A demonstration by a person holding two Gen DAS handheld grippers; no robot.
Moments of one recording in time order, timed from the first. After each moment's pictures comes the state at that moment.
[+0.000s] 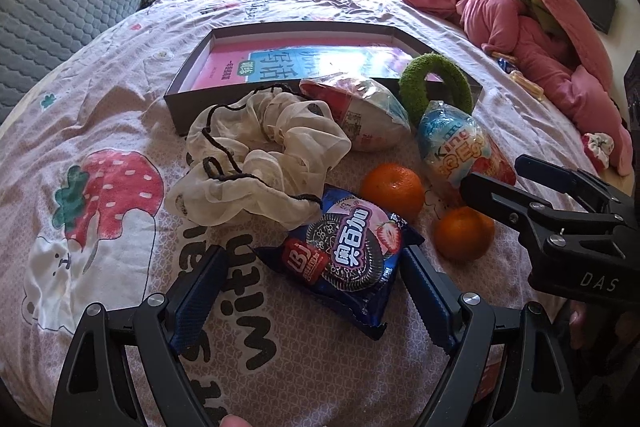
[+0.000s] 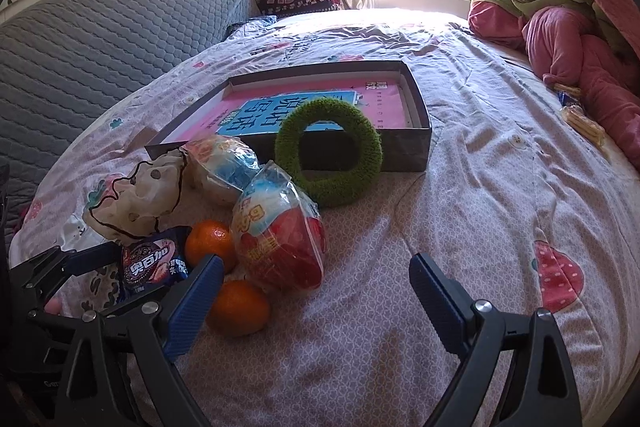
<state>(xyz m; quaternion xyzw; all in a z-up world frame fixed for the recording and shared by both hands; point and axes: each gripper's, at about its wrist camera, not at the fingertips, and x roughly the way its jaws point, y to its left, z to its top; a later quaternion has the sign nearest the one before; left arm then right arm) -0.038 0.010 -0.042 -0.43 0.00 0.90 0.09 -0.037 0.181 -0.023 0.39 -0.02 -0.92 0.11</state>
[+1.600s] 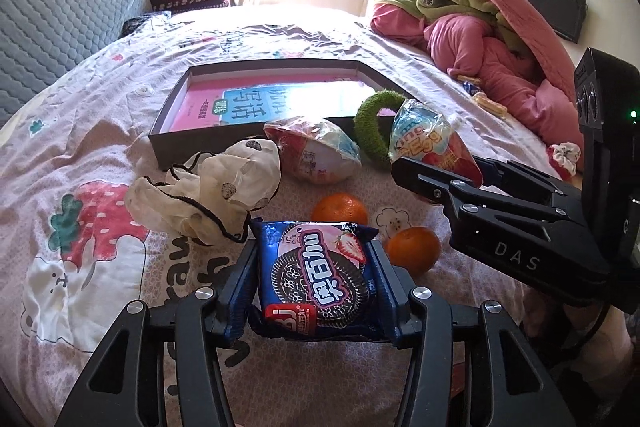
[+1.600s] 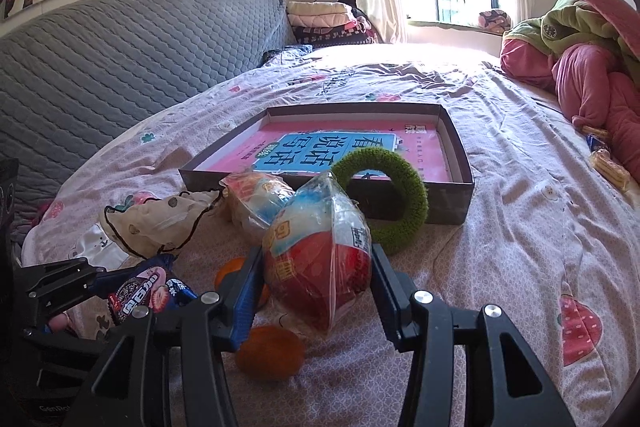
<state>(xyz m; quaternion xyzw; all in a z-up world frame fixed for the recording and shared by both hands) -0.016 0.016 -0.018 -0.37 -0.02 0.92 0.14 -0.037 0.169 -0.011 0.31 -0.01 -0.94 0.16</state>
